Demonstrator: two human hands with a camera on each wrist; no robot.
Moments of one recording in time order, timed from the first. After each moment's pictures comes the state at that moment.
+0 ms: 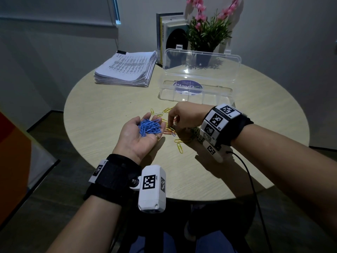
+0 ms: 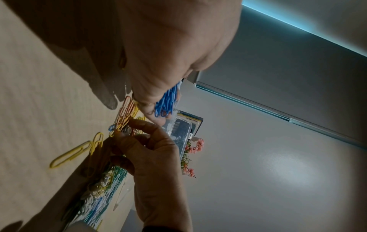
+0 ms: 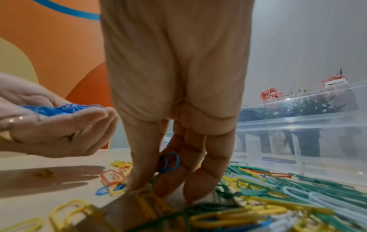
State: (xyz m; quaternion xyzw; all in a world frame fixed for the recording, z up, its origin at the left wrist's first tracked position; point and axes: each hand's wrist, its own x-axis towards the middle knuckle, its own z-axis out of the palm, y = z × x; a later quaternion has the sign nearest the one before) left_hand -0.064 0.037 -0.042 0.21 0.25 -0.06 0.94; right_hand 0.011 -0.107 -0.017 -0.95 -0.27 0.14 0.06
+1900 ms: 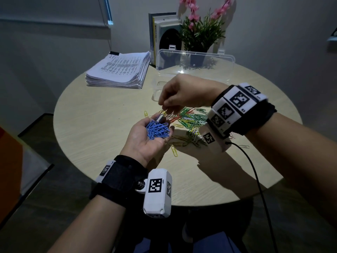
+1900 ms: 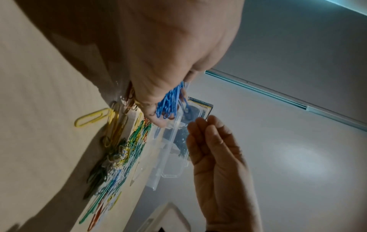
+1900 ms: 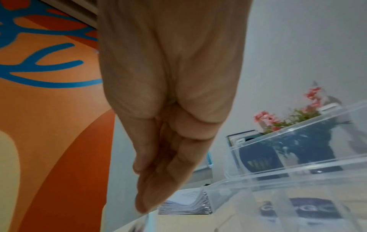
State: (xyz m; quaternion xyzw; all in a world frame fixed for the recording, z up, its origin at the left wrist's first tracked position) left_hand -0.049 0.008 -0.050 0.25 0.22 -0.11 0.94; right_hand 0.012 -0.116 0.038 -0.89 -0.27 0.17 0.34
